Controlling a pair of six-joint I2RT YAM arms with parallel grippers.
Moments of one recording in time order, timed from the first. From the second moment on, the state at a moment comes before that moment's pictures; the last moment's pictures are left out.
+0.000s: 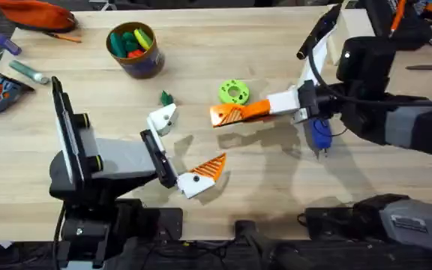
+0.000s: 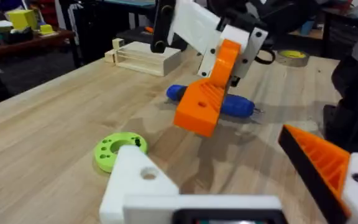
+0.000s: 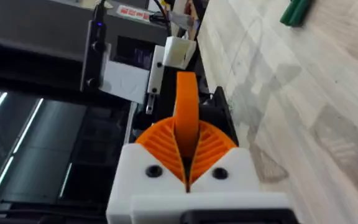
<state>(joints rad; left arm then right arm) -0.01 0.01 0.01 -0.12 1.08 0.08 0.23 1.38 0.50 0.37 -1.41 0.76</state>
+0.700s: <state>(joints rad) -0.01 0.01 0.01 -0.12 1.08 0.08 0.25 1.63 0.50 0.76 -1.52 1.10</state>
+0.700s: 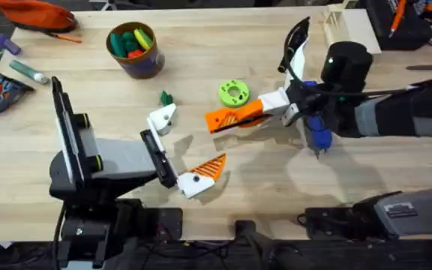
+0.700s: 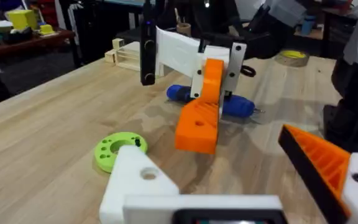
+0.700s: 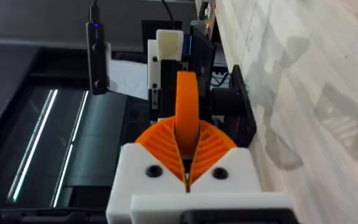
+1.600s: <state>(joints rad) -0.01 0.01 0.01 -0.12 1.08 0.08 0.35 1.63 0.57 0.76 -1.49 1.08</state>
